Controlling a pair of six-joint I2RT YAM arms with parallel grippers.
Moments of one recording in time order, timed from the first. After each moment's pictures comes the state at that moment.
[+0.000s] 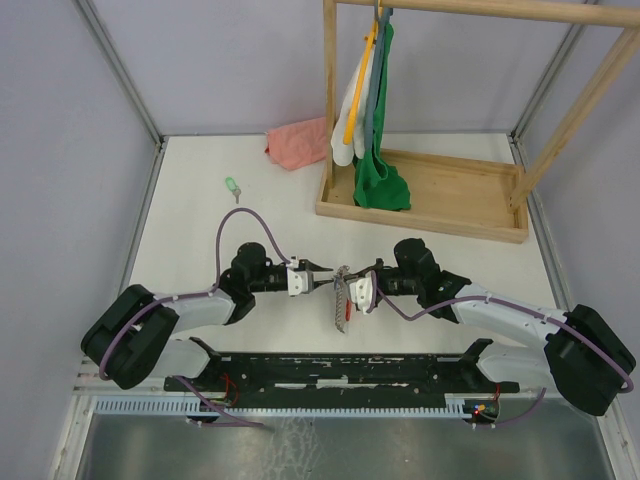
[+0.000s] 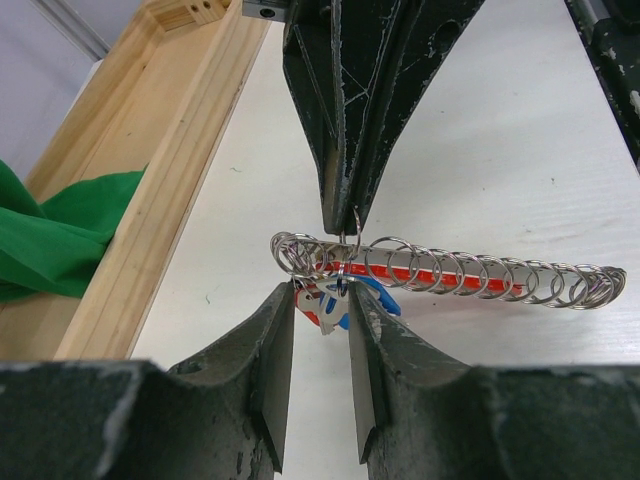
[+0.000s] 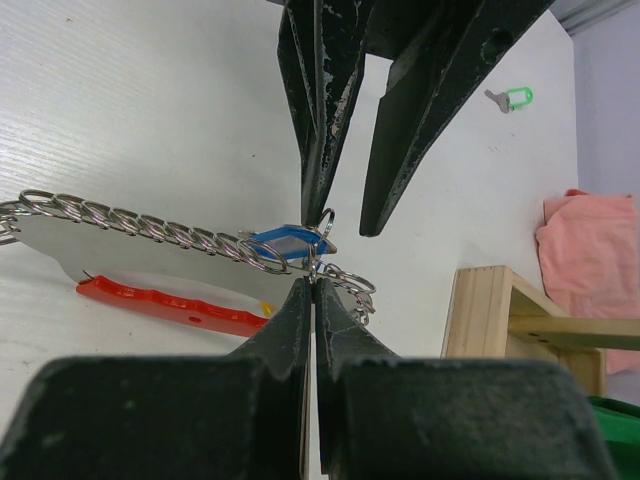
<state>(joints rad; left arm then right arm) -0.62 1.33 0.33 0.80 0.82 0.60 0.77 1.16 0.49 0.19 -0.58 -1.02</state>
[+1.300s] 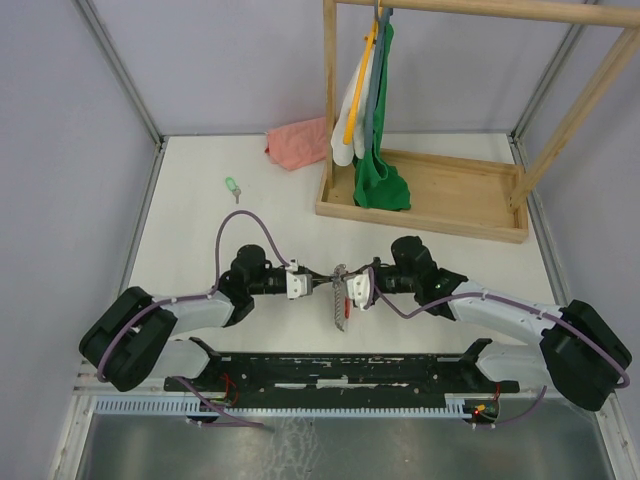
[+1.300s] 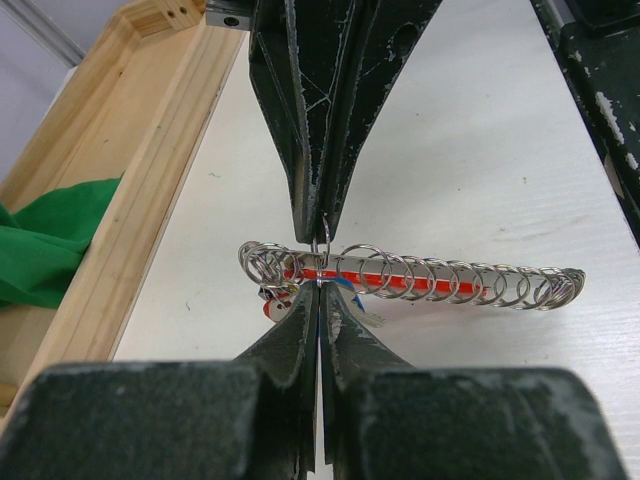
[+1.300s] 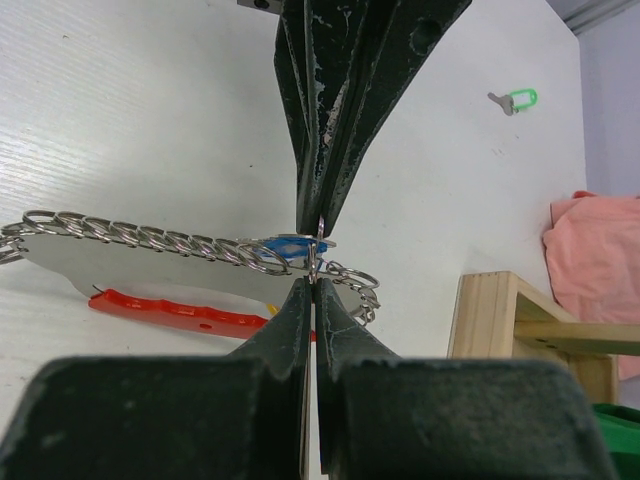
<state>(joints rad) -0.63 1.31 0.32 0.79 0.84 0.60 0.76 1.19 0.51 0.20 -0.58 -0.99</state>
